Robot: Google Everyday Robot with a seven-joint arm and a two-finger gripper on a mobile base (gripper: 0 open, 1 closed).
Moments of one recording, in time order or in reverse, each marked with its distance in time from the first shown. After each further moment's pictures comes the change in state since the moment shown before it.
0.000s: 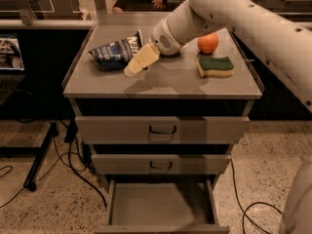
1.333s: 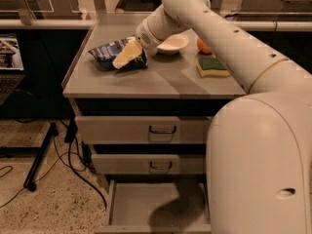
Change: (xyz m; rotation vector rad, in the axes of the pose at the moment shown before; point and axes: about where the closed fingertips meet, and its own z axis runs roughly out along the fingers) arm -0.027 -0.061 0.090 0.009 -0.006 0.008
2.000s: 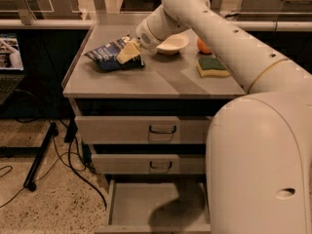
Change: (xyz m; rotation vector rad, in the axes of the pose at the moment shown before) arm -0.001 0.000 0.000 0.000 -0.001 0.000
